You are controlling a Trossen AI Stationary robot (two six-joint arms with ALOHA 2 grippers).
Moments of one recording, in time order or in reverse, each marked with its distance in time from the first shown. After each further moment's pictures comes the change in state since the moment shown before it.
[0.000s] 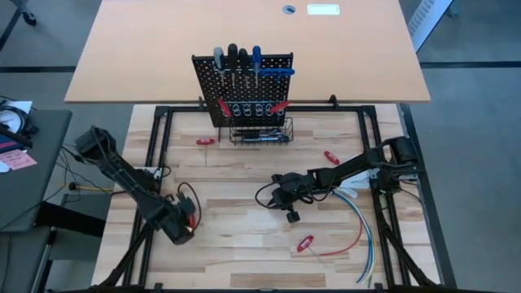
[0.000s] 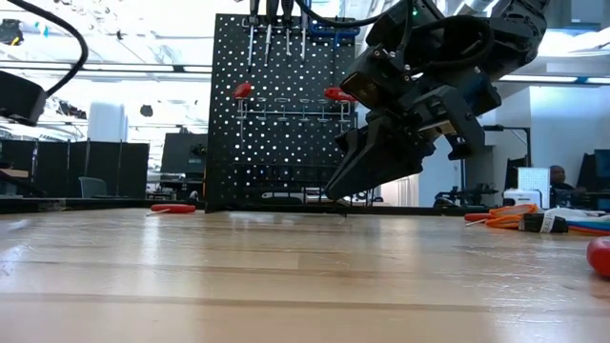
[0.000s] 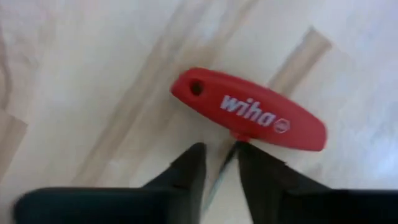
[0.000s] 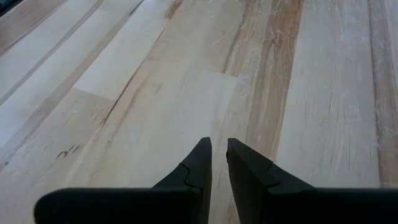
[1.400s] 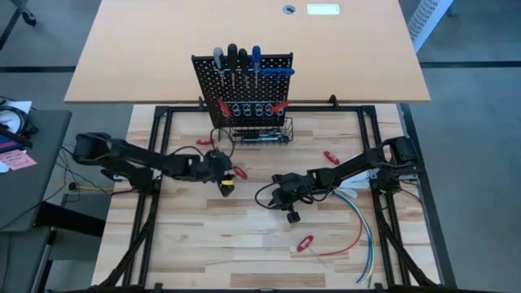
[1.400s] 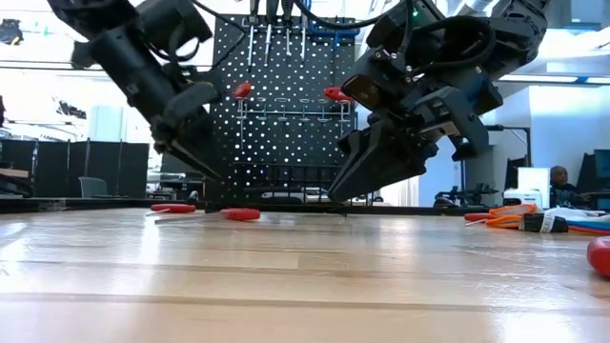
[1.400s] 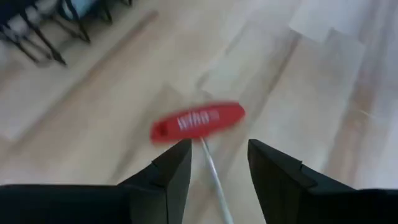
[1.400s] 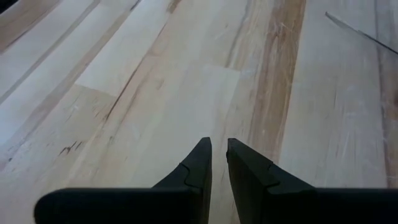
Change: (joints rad) left arm 0.752 -0.030 -0.019 0.632 -0.164 0.890; right arm 0.002 0.000 0.000 -0.018 0.000 0.008
